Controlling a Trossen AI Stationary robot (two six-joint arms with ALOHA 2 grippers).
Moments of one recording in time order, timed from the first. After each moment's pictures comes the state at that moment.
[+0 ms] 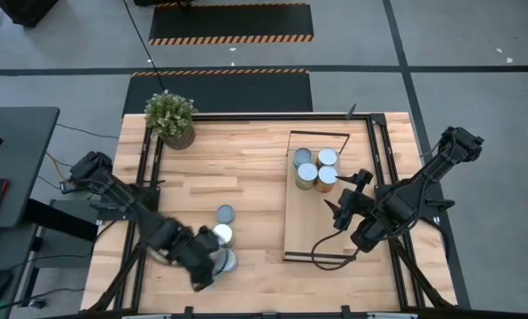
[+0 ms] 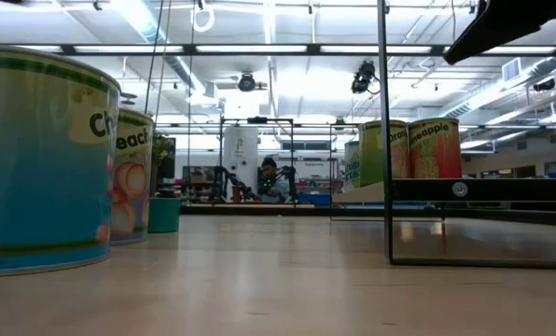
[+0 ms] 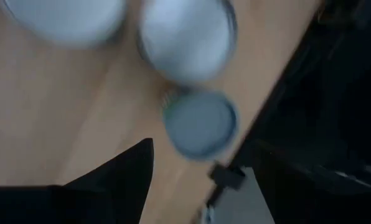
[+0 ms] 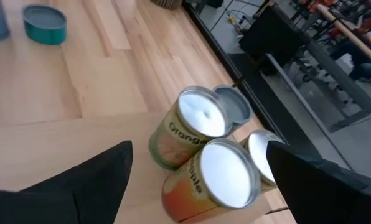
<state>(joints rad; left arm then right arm) -0.69 1.57 1.34 -1.00 0.03 -1.21 0.70 1.26 0.96 -1.11 1.05 0.89</state>
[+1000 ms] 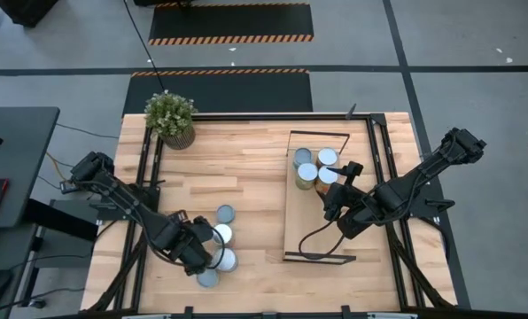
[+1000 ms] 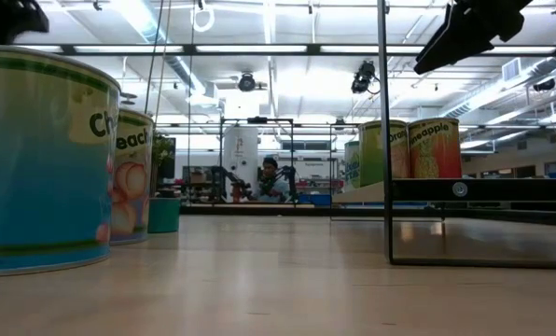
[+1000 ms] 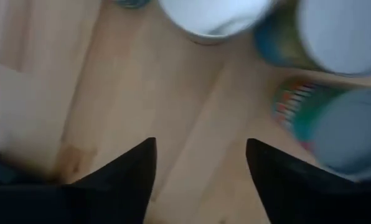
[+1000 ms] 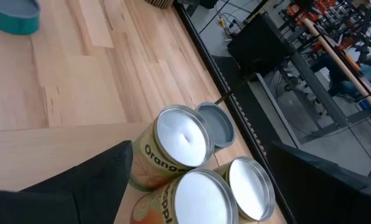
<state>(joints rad) -0.66 1.58 1.27 -1.22 -0.12 -1.08 0.55 1.26 0.96 -0.93 1.05 0.55</state>
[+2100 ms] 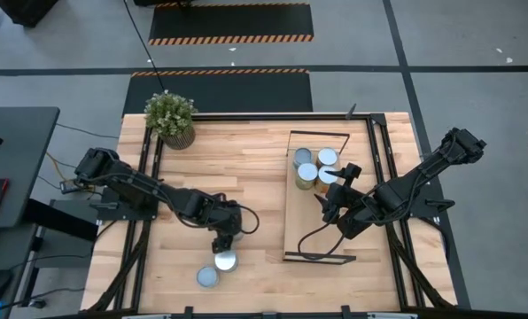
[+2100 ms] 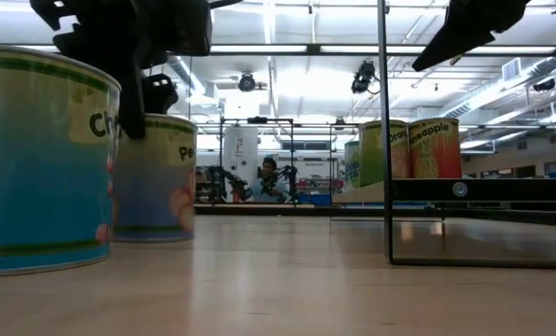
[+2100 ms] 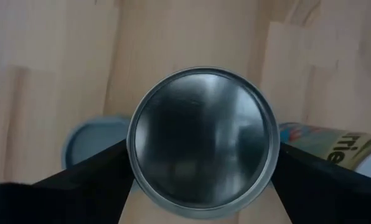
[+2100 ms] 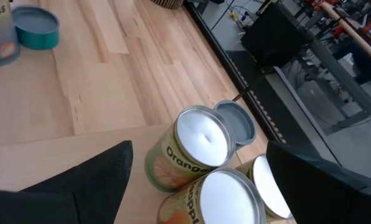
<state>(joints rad) -0.34 1.58 1.07 -0.67 -0.11 -0.47 0.55 1.26 0.96 -0.89 0.99 0.60</state>
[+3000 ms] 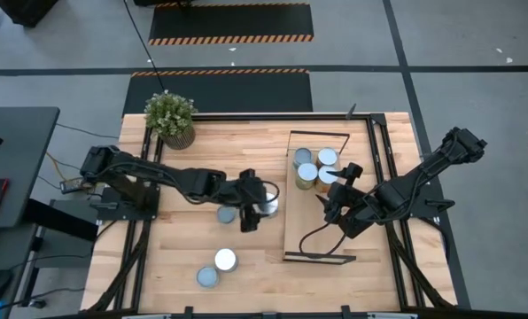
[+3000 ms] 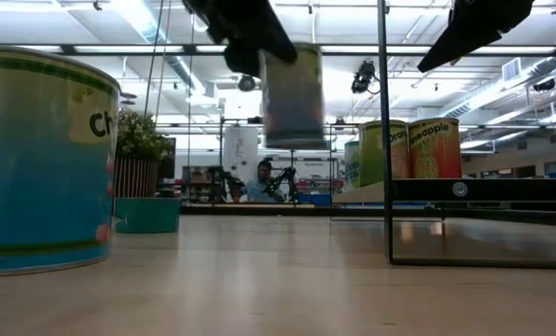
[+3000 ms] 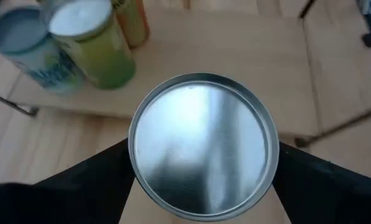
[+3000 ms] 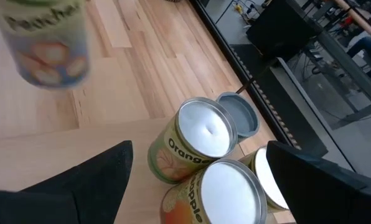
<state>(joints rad) -0.16 1.61 1.23 -0.36 -0.18 -0.14 0.55 1.24 0.96 -0.92 0.96 0.63</state>
